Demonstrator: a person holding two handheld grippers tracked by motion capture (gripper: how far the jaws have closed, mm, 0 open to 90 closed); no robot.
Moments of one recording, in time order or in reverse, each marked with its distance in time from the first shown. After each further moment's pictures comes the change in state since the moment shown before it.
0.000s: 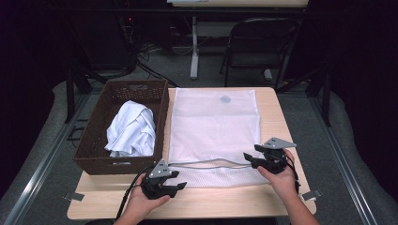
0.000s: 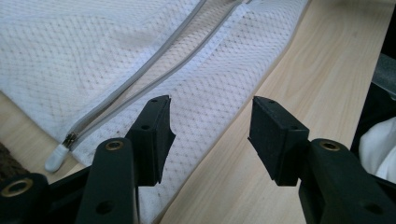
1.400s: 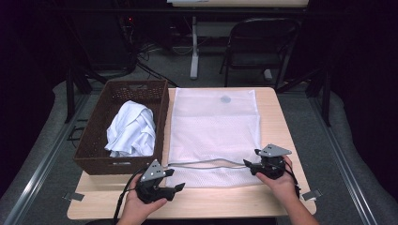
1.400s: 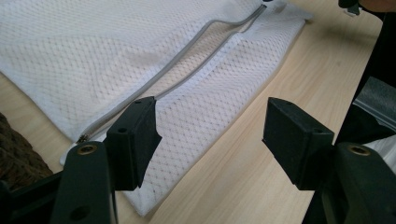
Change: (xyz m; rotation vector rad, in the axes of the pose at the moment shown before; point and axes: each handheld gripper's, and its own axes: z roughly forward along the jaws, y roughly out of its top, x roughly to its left) left arm -0.011 0.004 -0.025 -0.087 0.035 -0.036; right arm 0.004 -0.016 0.009 0.033 -0.011 -0.135
